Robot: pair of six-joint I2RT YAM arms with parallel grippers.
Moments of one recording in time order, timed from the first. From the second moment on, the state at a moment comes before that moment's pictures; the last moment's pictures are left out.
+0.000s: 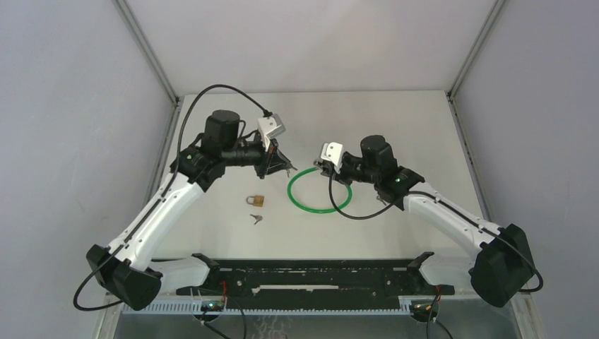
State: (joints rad) left arm -0.51 1.21 1.26 -0.59 0.70 0.19; right arm 0.62 1.22 0.87 -0.11 -0.44 -0.60
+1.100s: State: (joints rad) left arm -0.49 1.16 1.25 -0.63 0.49 0.26; right arm 0.31 1.93 1.44 -0.21 -0.72 0.34
